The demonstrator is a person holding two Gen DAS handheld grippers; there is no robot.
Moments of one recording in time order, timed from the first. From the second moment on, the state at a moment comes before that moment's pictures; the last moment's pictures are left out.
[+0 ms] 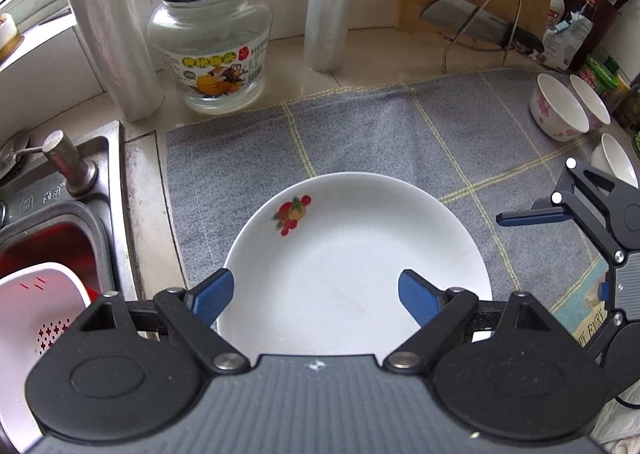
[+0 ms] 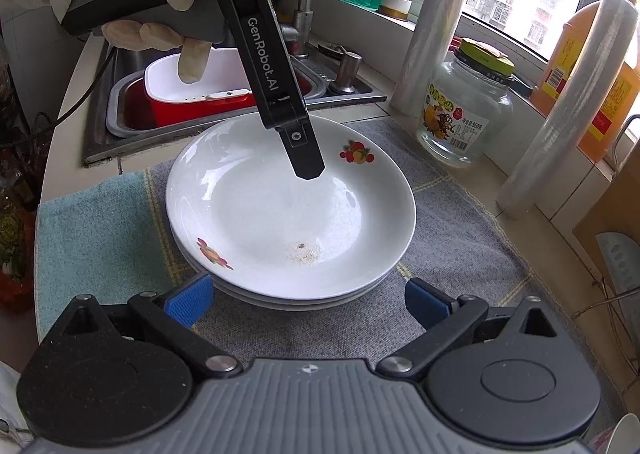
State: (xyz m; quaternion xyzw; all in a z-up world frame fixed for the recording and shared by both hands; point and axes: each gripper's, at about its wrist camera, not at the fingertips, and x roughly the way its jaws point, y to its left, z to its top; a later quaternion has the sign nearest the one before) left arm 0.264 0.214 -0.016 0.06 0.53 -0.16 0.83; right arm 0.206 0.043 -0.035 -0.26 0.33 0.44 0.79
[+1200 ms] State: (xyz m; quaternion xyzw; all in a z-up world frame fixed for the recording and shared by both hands) left arm 0.156 0.022 -0.026 0.10 0.31 -0.21 0.92; right arm 0.183 -0.149 -0.010 -0.16 0.35 0.14 0.91
